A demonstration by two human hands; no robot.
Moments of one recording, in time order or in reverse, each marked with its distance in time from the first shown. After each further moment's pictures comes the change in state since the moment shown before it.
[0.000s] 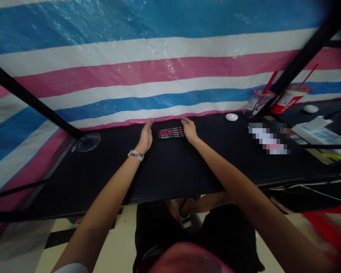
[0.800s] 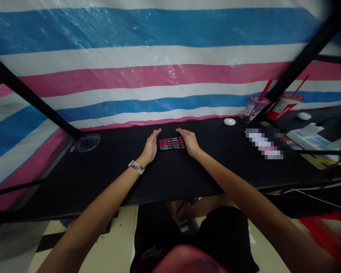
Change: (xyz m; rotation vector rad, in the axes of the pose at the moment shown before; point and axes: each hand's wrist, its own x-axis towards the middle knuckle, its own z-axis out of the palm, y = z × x) left_hand -0.059 0.010 0.020 -0.115 -0.089 0.036; right_hand -0.049 -0.002 -0.008 0.262 -0.129 0.063
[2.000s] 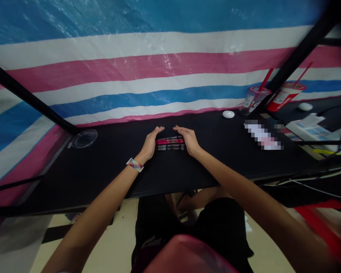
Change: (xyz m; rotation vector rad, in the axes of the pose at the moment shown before) left_hand -0.016 0.007 0.007 0.150 -0.063 0.023; right_hand -0.033 -0.022 -0.002 0.037 -0.005 0.000
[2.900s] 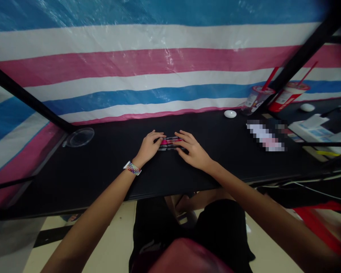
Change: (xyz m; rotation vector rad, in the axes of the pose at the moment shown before) left_hand -0.011 -0.001 -0.018 0.586 -0.094 0.301; right_hand -0.060 -0.025 -0.035 -0.695 -0.315 -0.676
